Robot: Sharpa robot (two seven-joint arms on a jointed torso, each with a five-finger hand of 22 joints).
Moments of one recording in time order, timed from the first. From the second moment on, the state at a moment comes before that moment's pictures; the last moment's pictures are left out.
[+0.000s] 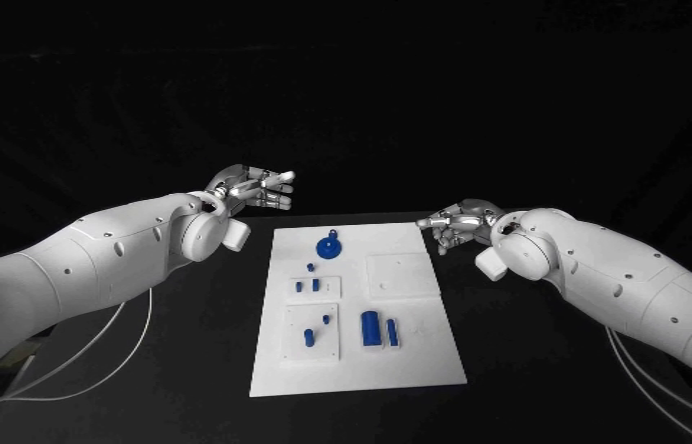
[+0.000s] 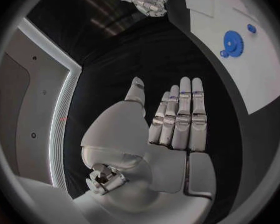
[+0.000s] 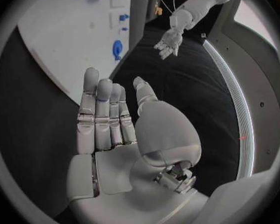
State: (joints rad) left arm 1.25 -0.65 -0.11 0.96 -0.18 -0.08 0.26; left_hand 1.26 0.06 -0.17 0.04 0.05 0.95 0.16 0.06 0.07 1.10 0.14 0.06 0.06 1.19 0.11 0.07 0.17 0.06 1.11 0.08 0.07 0.14; right arm 1.01 -0.61 0.29 0.97 -0.66 0.02 -0.12; right_hand 1.24 0.06 -0.12 -0.09 0.41 0.99 0.09 0.08 0.67 0.99 0.02 0.70 0.68 1.20 -0.02 0.58 0.94 0.08 1.31 -0.04 0.06 1.02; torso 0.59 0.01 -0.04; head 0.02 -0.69
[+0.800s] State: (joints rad) left arm 1.25 -0.59 -0.10 0.86 -0.08 -0.12 0.31; left_hand 1.05 0.04 -0.07 0.01 0.02 0.42 0.06 0.03 0.03 0.47 0.06 0.03 0.03 0.44 0.07 0.03 0.03 0.07 0.46 0.10 0.03 0.03; right arm 1.01 -0.52 0.31 0.84 -0.40 -0.05 0.23; right_hand 0.99 0.04 -0.03 -0.07 0.17 0.40 0.07 0.03 0.03 0.48 0.08 0.03 0.03 0.48 0.08 0.03 0.03 0.08 0.37 0.12 0.03 0.03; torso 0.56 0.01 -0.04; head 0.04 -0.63
